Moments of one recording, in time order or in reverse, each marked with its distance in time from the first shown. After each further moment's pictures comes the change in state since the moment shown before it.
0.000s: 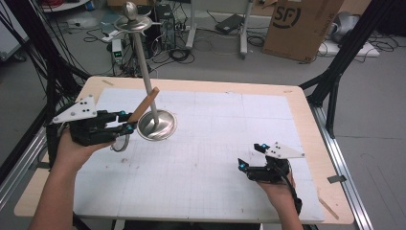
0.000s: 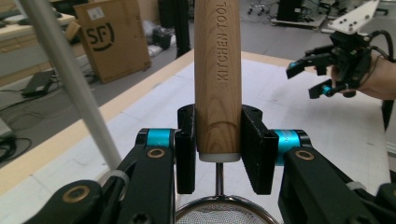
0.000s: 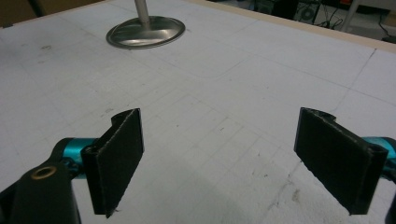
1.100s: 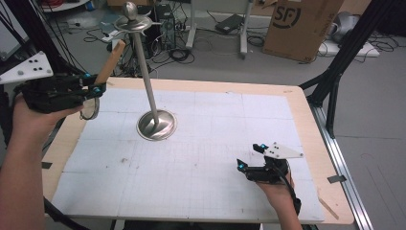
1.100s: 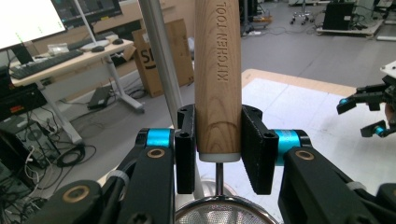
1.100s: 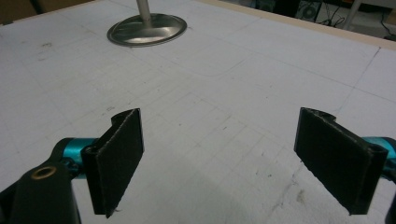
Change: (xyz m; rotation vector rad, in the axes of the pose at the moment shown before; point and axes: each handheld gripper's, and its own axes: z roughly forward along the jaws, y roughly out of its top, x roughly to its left) left arm 0.034 0.073 -0.051 -0.036 0.164 0.056; right arm 0.002 0.000 0.002 0.010 0.002 -0.001
